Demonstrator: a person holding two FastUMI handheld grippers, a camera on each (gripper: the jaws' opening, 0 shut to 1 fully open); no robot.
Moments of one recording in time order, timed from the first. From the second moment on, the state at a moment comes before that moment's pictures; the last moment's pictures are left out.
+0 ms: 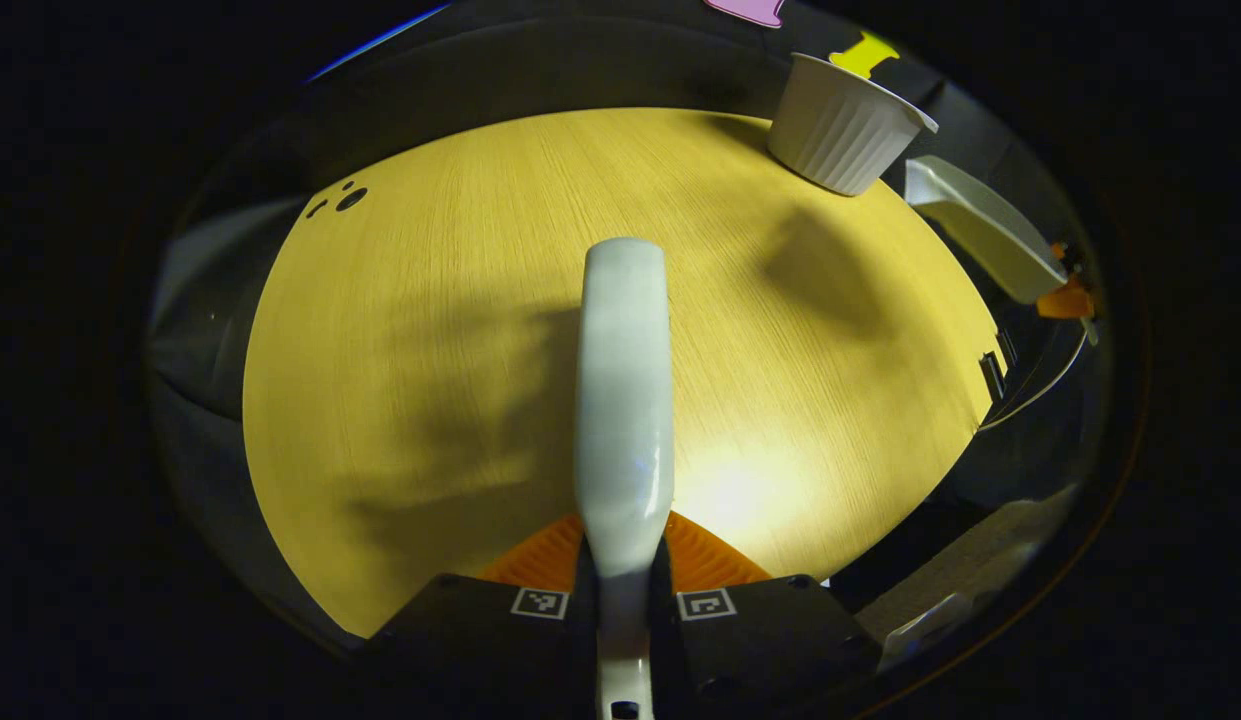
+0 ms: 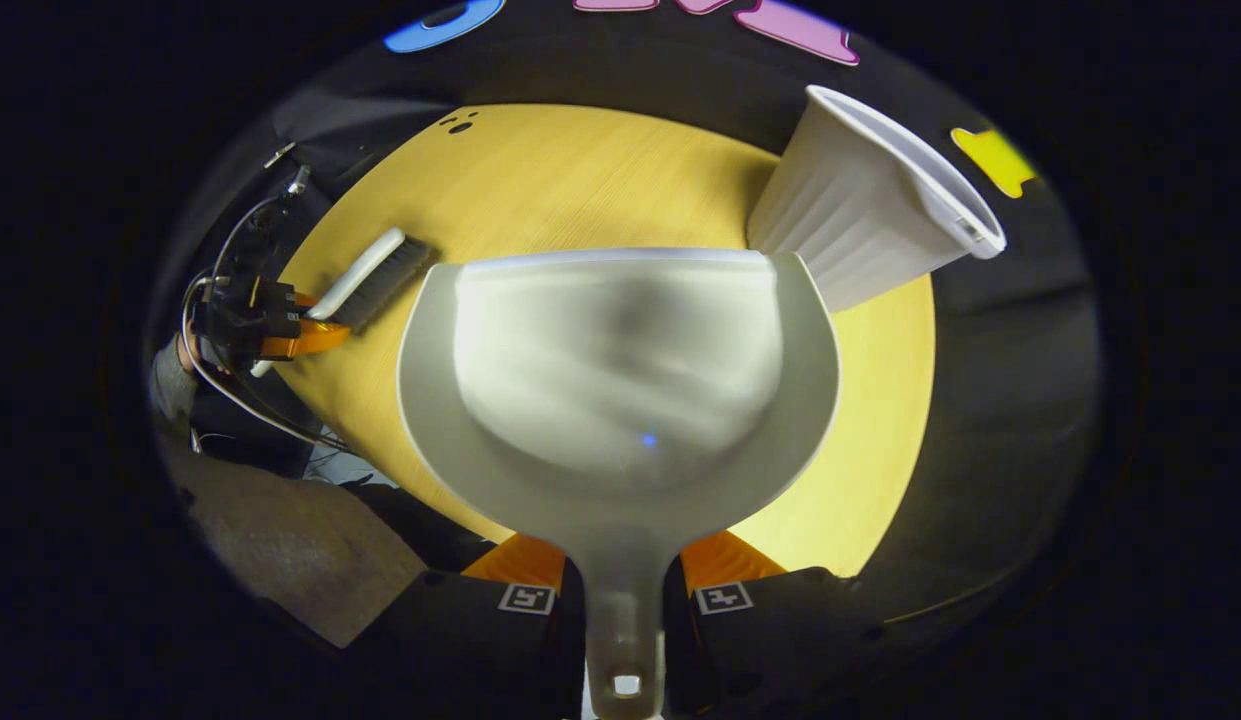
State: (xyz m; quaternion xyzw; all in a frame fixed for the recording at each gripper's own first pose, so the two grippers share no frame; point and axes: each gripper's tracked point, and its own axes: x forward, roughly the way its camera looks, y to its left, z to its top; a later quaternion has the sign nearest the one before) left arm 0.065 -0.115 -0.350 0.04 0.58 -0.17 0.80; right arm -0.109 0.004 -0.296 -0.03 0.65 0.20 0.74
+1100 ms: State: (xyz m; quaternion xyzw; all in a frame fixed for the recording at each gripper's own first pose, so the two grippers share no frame) left arm 0.064 -0.105 -0.351 0.08 0.59 -0.14 0.79; right arm -0.142 0.055 -0.415 -0.01 0.64 0.17 0.75
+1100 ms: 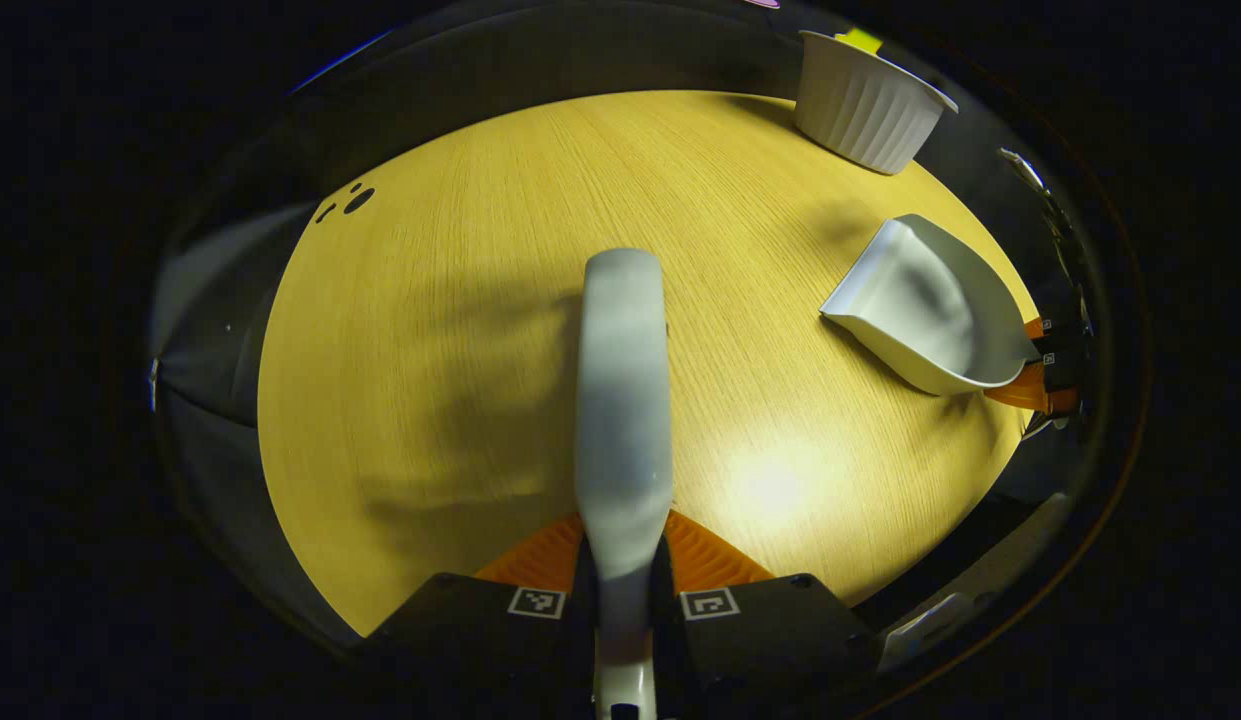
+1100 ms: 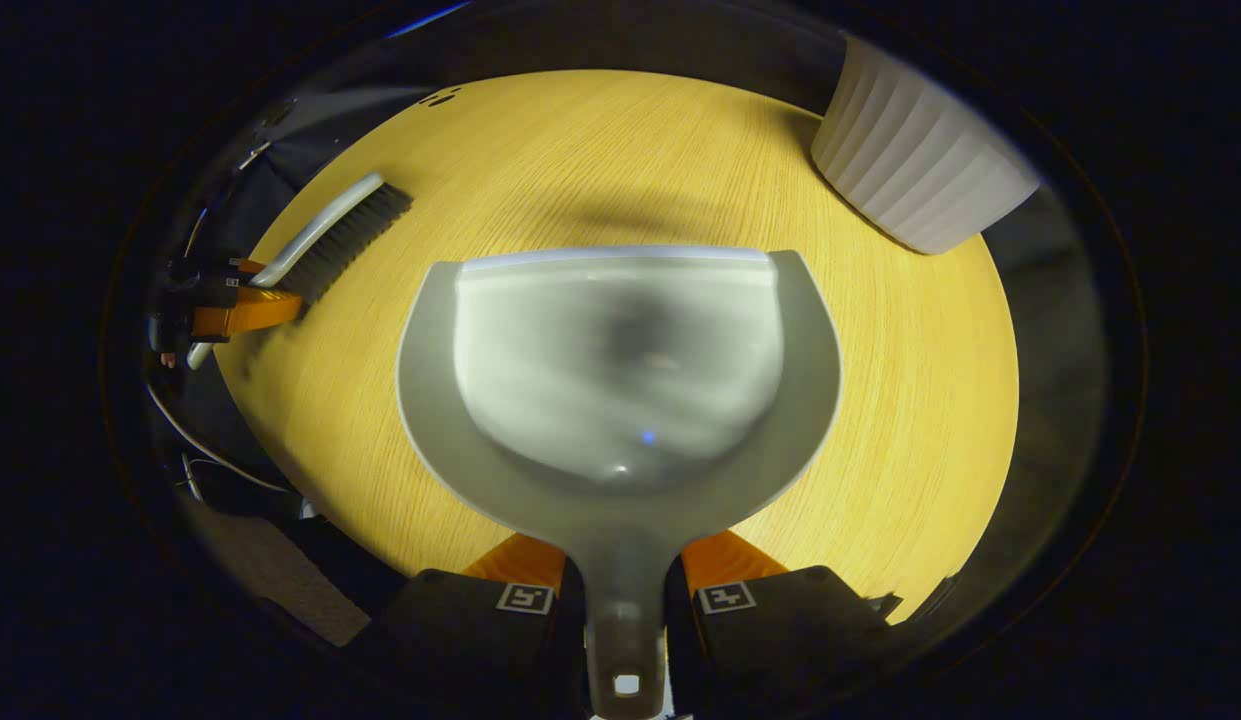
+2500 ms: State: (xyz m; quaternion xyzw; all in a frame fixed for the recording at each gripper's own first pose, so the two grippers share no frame) left arm 0.115 -0.130 -0.082 0.03 0.24 -0.09 0.97; right arm -0.043 0.025 -0.169 0.07 0.33 0.18 0.92
